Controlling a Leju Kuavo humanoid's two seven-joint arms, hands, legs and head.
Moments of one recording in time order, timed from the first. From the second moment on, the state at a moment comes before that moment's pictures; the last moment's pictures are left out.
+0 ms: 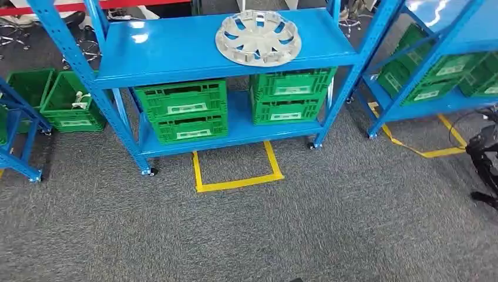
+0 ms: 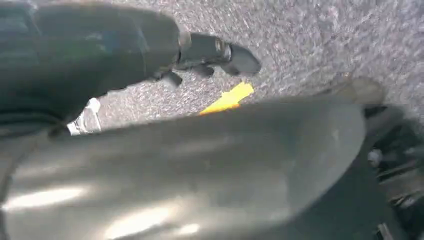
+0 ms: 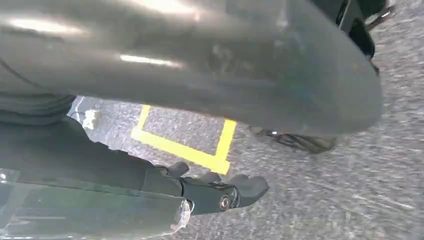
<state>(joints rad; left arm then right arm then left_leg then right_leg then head) -0.09 0.01 -0.82 -0.25 0.39 0.13 0.16 -0.12 -0.02 1.00 -0.22 -0.74 -0.15 0.10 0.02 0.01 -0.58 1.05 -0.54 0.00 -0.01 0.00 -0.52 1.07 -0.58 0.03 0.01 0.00</state>
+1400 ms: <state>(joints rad) -0.10 0.01 -0.83 -0.25 0.41 0.14 0.15 -0.12 -0.02 1.00 -0.22 -0.74 -0.19 0.14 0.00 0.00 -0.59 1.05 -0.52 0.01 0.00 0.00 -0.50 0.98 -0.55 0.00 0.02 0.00</state>
